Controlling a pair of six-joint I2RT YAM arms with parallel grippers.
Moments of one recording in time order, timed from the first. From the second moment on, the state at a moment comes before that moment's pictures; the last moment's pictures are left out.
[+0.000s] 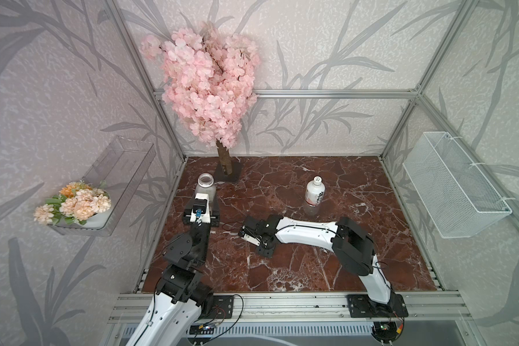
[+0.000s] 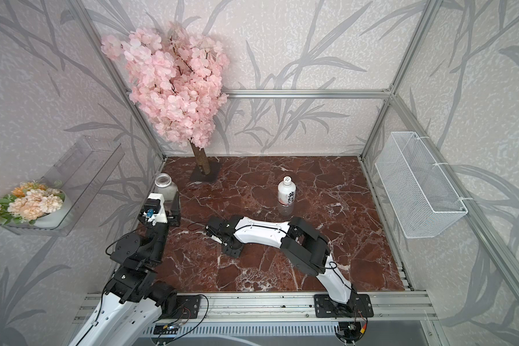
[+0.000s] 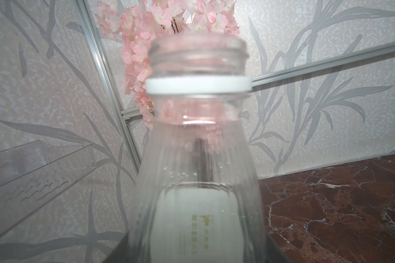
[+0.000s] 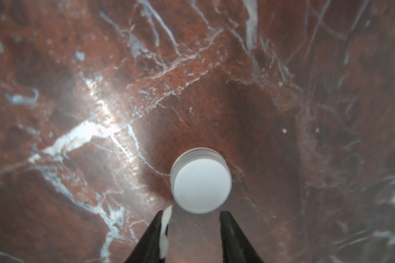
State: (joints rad) left arm -0.39 0.41 0.49 0.12 -0.38 0.29; right arm 1.13 2.12 1.63 -0.86 0.11 -0.07
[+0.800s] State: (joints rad) left arm -0.38 0.41 0.49 0.12 -0.38 0.29; right arm 1.12 2.18 1.69 -0.83 0.09 -0.04
